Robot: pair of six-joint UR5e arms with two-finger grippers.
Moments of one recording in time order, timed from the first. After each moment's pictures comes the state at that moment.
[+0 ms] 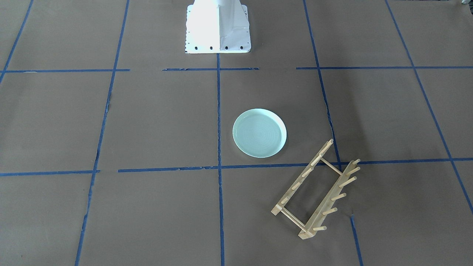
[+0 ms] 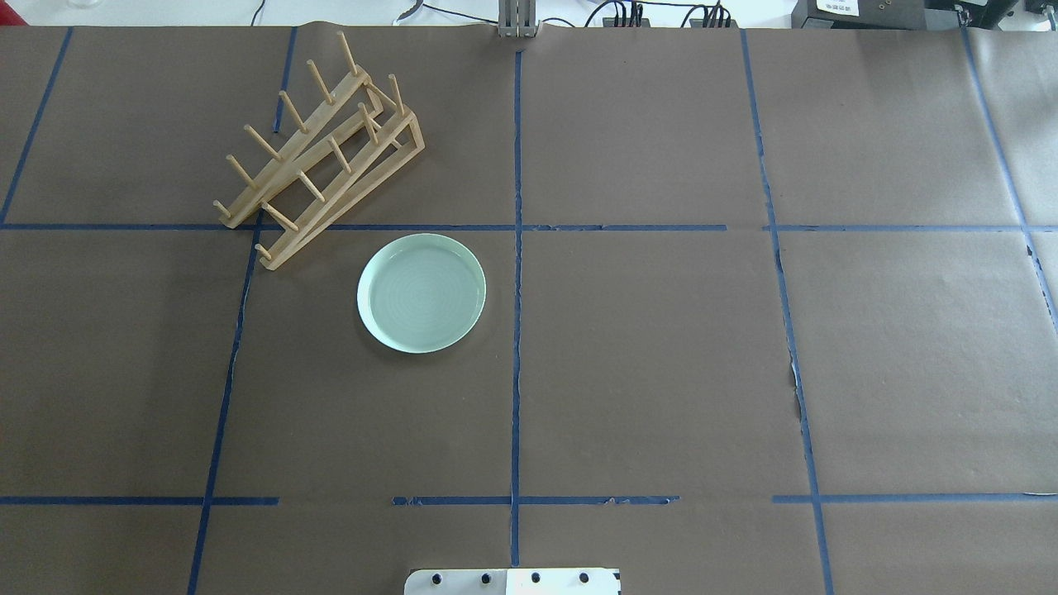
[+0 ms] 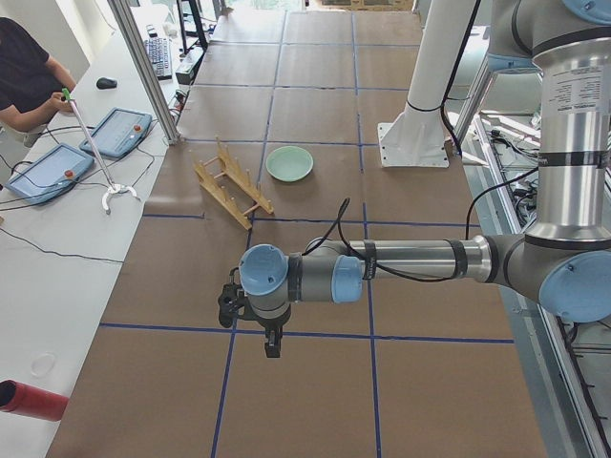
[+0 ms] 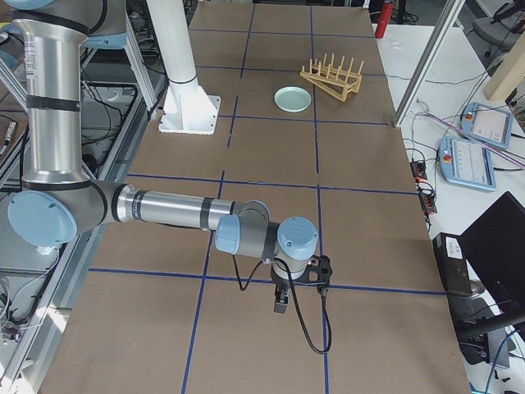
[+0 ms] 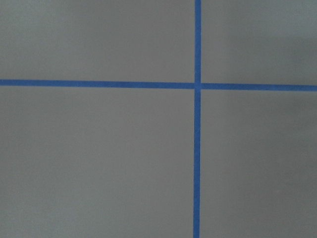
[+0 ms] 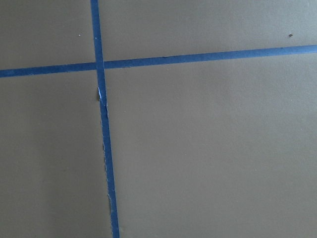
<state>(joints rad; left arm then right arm) -1.62 -1.49 -1.61 -1.58 -2.39 0.02 1.62 -1.62 1.56 -1.63 2.31 -0.02</state>
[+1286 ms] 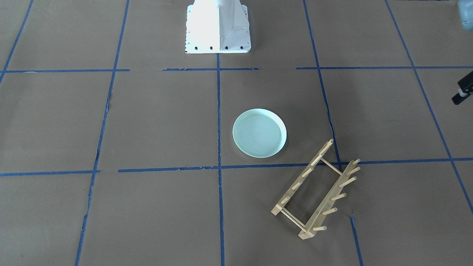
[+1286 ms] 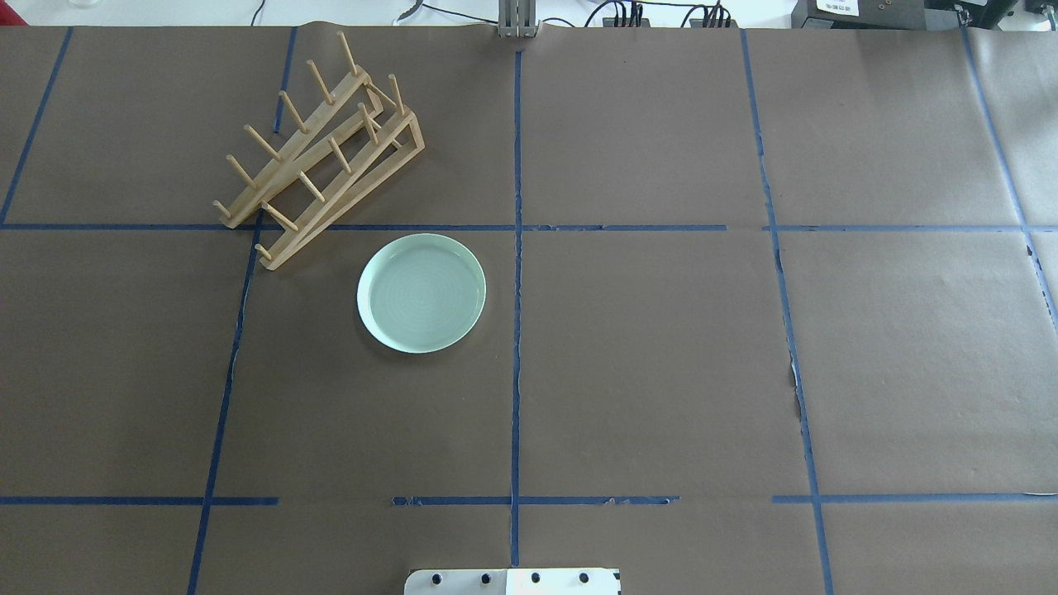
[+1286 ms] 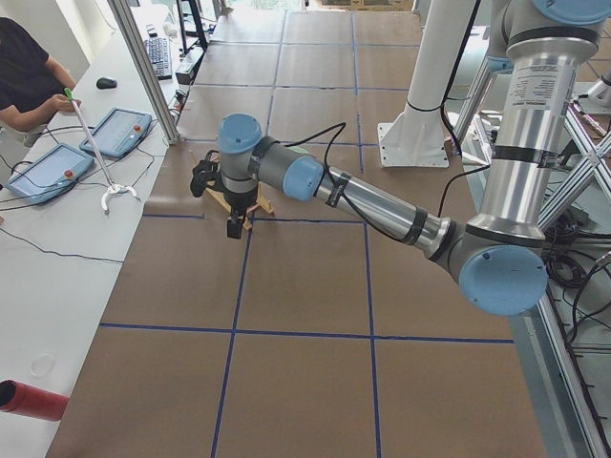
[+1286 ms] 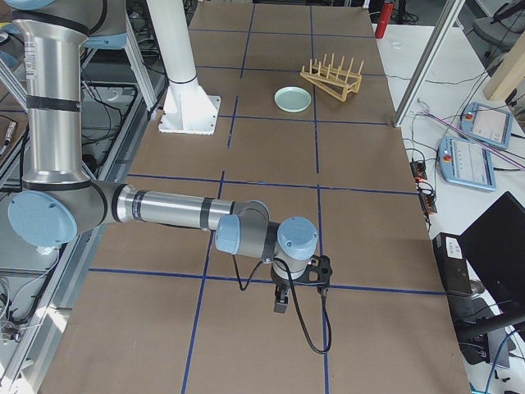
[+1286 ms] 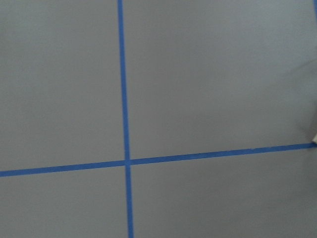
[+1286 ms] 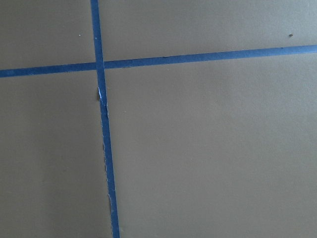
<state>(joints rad) -1.37 -1.73 -1.91 -1.57 -2.38 -0.38 1.62 -1.62 1.56 -1.63 2.31 -0.02</state>
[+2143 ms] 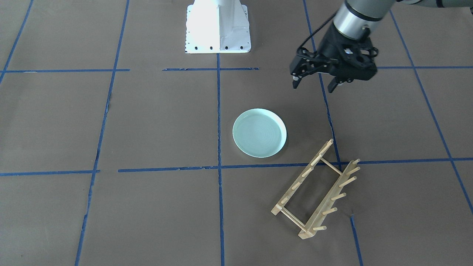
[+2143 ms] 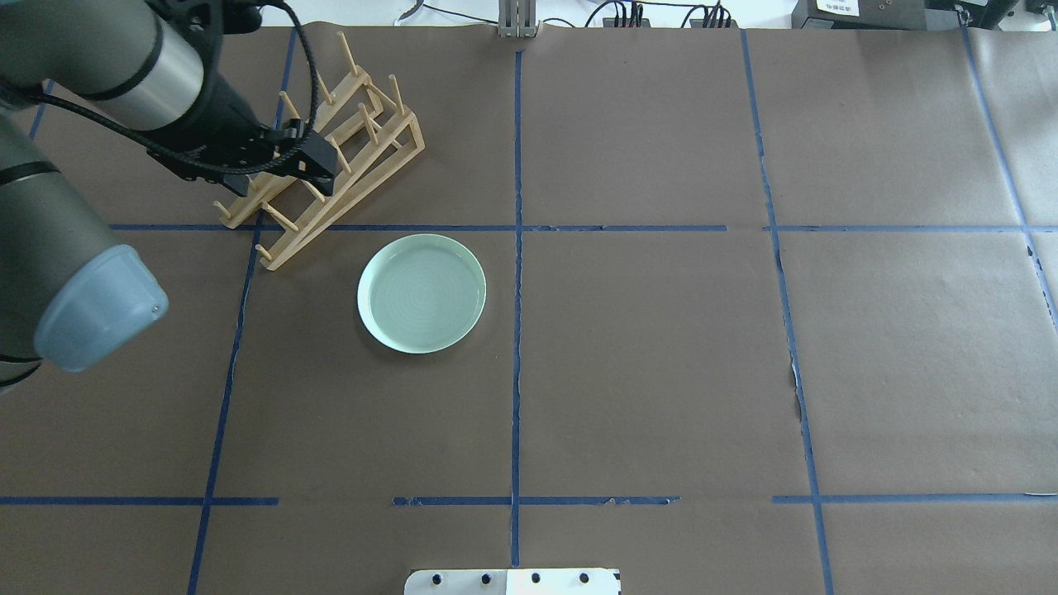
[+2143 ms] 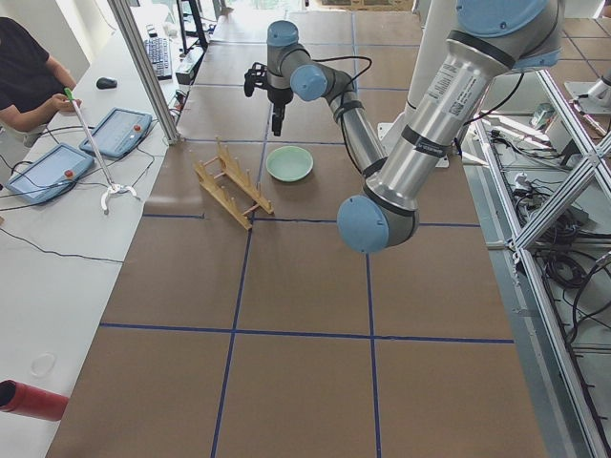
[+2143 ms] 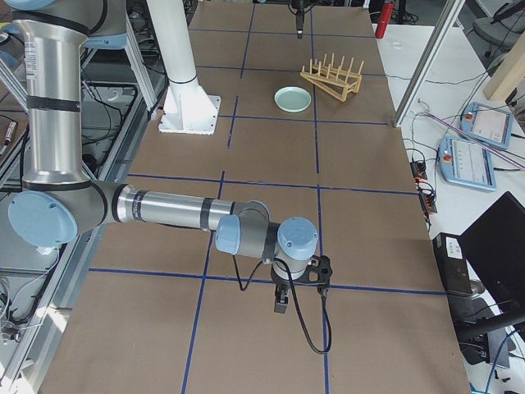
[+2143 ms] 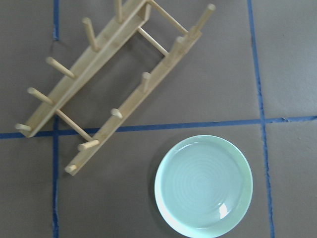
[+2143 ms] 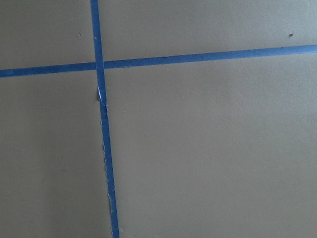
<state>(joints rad) -0.85 -2.19 -2.03 -1.31 -2.11 -0.95 1.62 -1.62 1.56 -1.63 2.31 -0.02</state>
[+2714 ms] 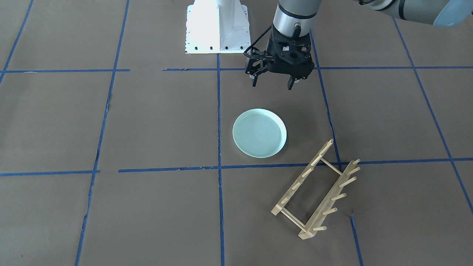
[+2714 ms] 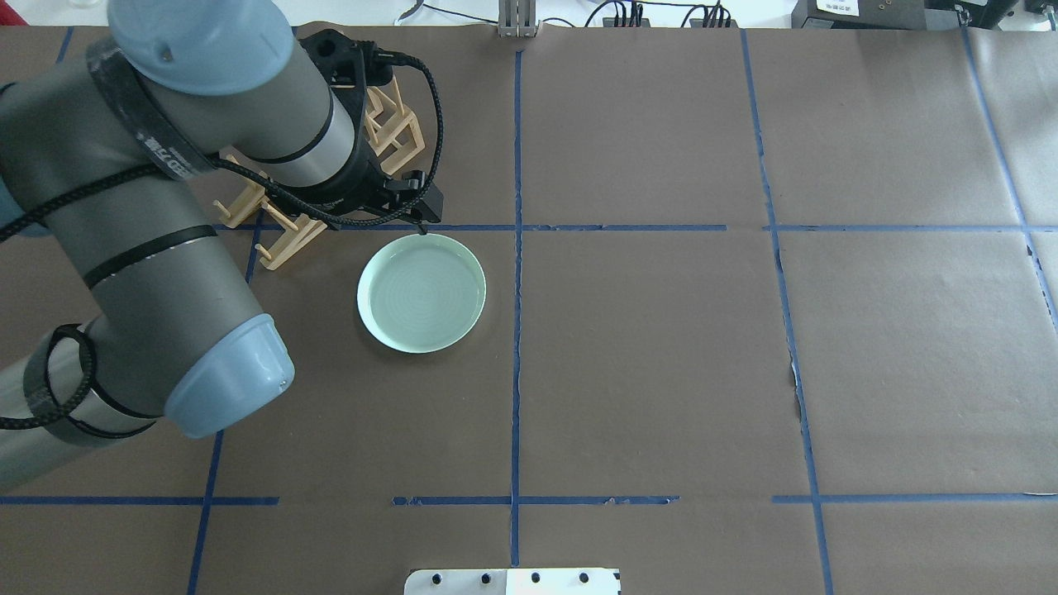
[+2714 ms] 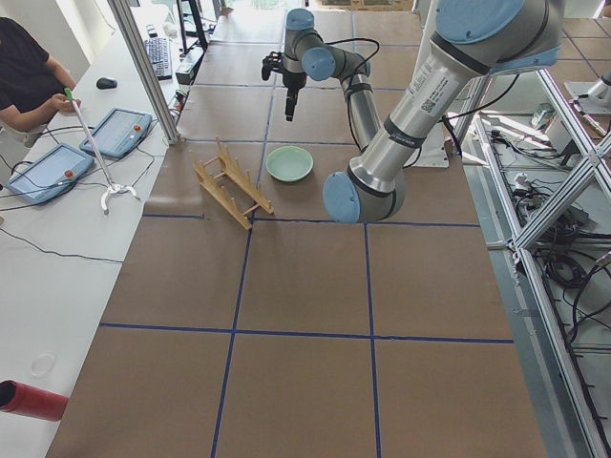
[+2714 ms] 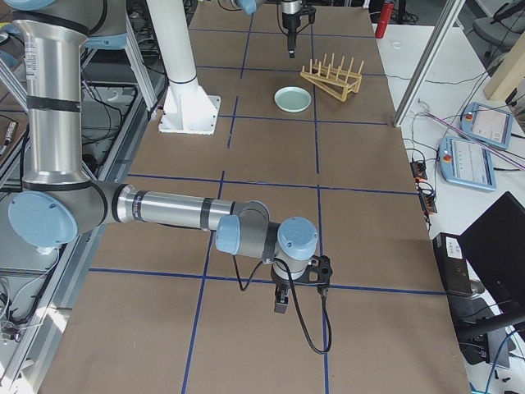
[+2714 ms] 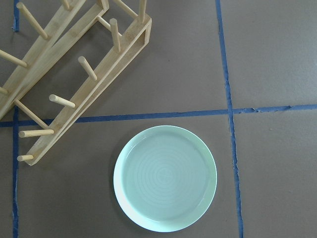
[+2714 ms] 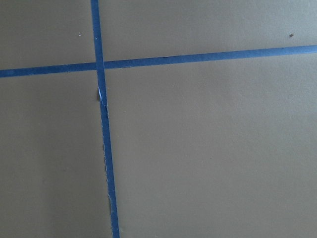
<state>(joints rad) -0.69 -2.30 -1.94 -1.29 -1.94 -1.02 1.62 -1.62 1.56 -1.63 2.31 -0.02</state>
